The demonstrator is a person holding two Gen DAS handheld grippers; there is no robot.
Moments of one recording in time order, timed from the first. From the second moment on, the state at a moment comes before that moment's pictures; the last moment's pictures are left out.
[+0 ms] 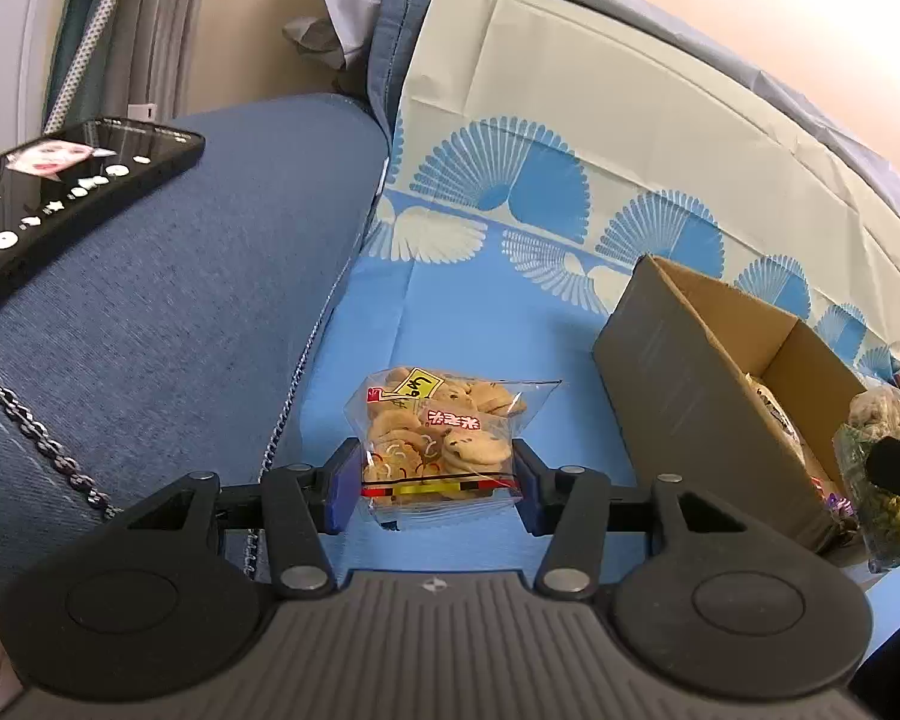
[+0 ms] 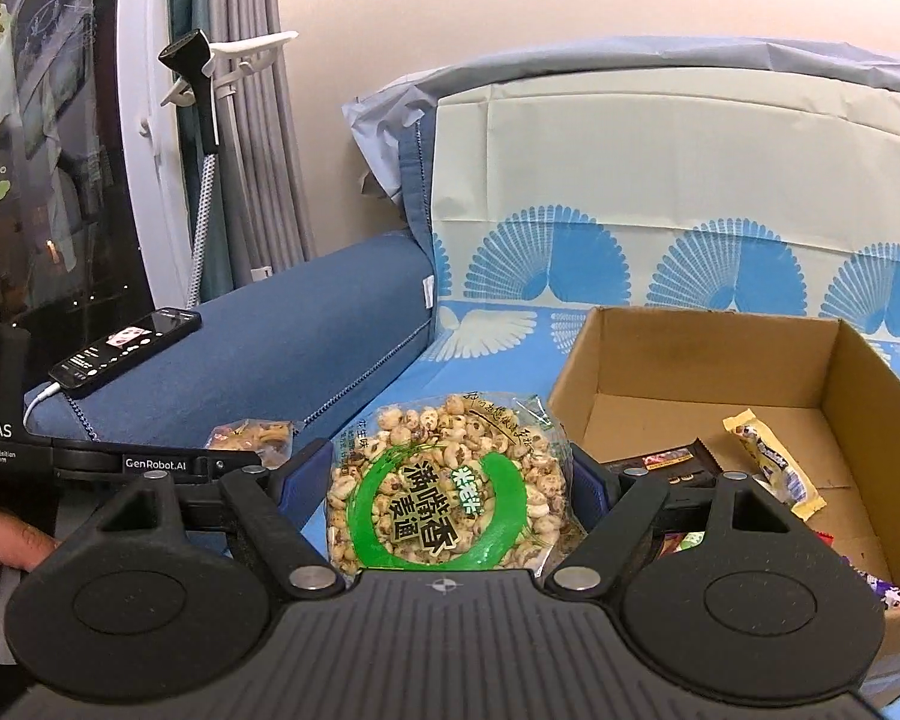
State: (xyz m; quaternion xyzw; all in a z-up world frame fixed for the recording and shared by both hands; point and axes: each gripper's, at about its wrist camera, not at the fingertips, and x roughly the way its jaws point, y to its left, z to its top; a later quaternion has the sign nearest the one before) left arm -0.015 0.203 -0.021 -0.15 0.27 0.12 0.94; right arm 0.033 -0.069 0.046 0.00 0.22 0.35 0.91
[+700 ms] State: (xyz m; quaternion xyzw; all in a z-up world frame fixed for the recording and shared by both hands) left arm 0.000 0.200 -0.034 -0.13 0.28 0.11 0.94; right arm 0.049 -0.090 0.044 0.02 0.21 0.33 0.92
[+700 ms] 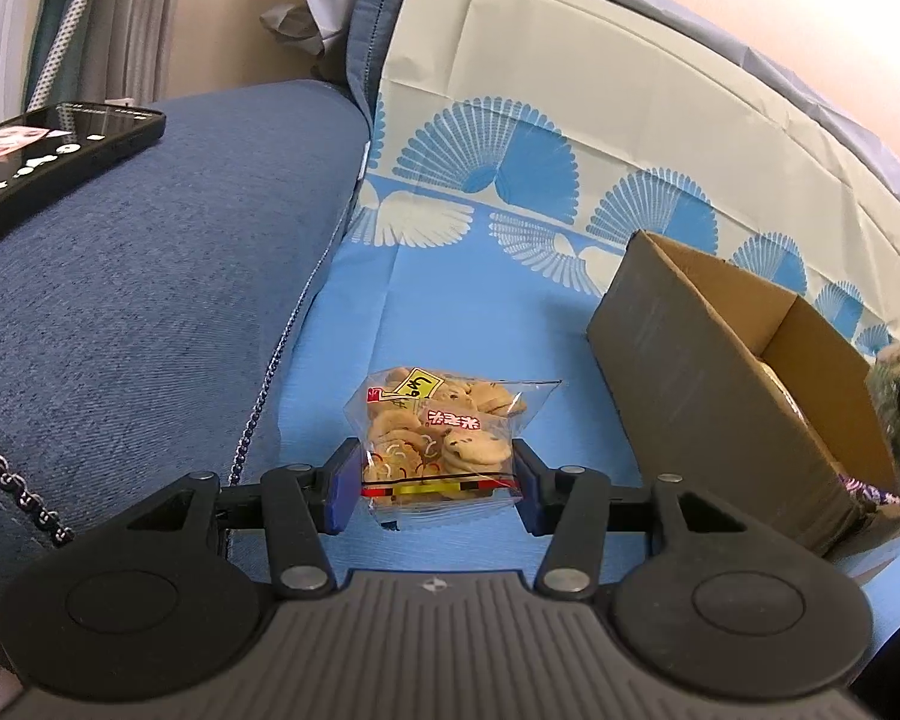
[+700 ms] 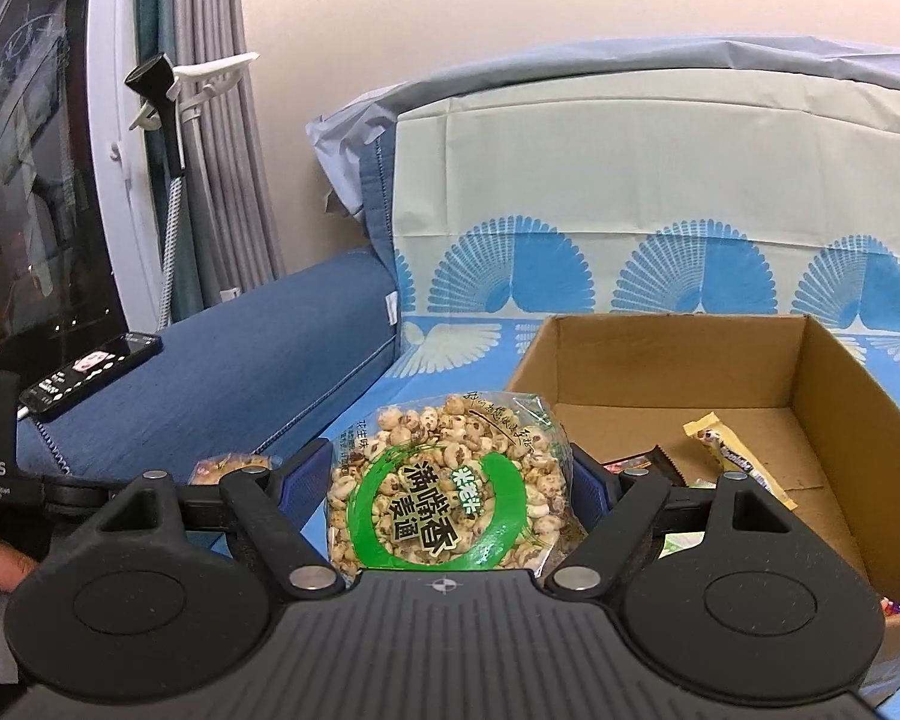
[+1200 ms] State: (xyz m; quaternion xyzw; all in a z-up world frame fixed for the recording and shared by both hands) left arm 0.034 0.159 0.016 -0.18 0.30 0.05 0.94; right arm 0.070 -0.130 0.050 0.10 0.19 0.27 0.94
